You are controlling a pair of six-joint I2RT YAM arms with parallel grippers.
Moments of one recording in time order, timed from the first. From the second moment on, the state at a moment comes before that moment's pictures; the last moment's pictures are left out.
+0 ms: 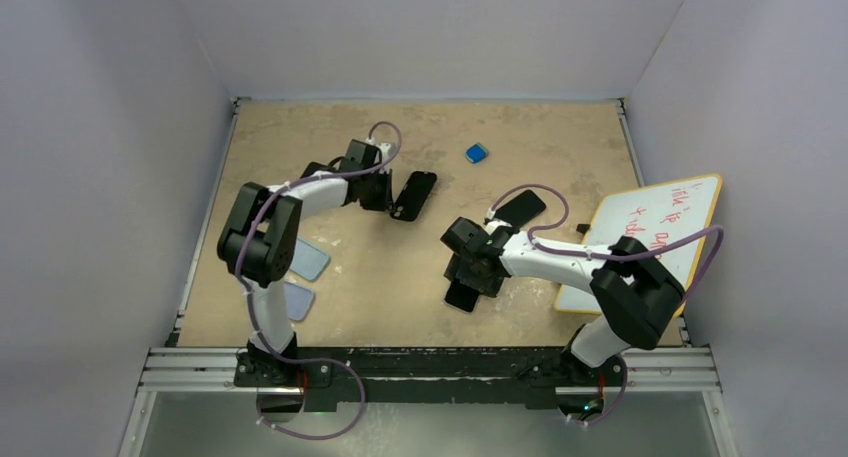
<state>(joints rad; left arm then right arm) -0.37 1.96 1.24 -0.21 0.25 -0.25 0.87 1.56 0.86 -0.64 0.25 1.28</state>
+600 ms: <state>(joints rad) -0.56 1.50 0.79 -0.24 0.05 -0.54 0.87 1.48 0.78 -0.55 0.24 1.21</state>
